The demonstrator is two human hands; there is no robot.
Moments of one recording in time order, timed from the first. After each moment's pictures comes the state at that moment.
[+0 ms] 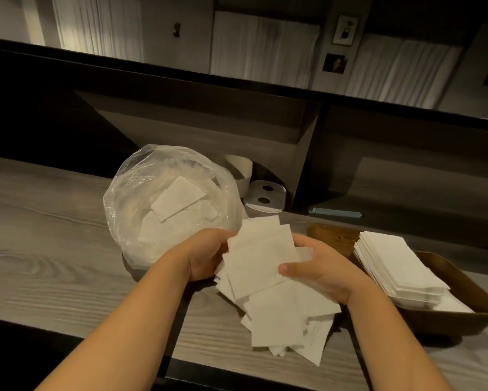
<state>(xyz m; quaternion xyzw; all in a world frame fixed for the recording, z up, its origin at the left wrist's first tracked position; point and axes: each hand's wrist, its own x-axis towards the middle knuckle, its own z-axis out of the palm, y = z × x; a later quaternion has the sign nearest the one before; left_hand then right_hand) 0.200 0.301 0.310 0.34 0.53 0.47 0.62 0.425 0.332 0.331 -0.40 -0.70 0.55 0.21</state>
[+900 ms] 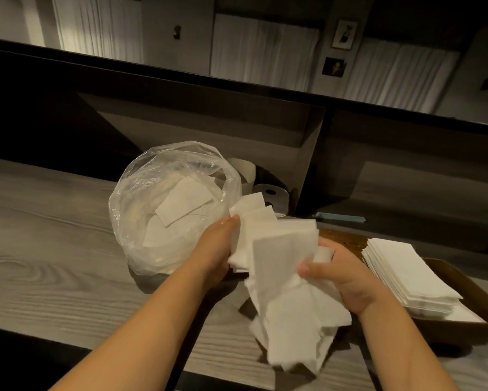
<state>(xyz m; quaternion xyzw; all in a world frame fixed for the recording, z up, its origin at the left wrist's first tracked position) 0.216 0.306 0.315 0.32 0.47 0.64 0.52 0.430 0.325 0.338 -0.31 -0.64 0.65 0.28</state>
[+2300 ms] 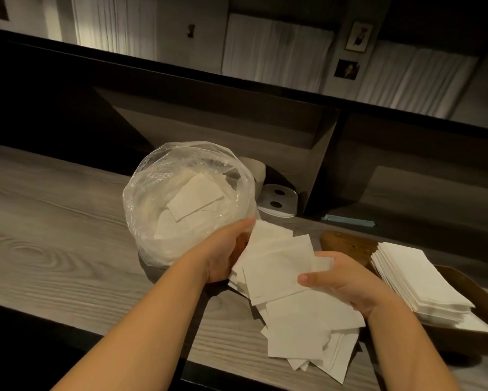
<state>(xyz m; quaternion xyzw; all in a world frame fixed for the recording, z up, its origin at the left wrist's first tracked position) 0.198 0.306 0.308 0.34 0.49 0.48 0.64 0.423 0.318 0.344 -0.44 -0.71 0.52 0.18</state>
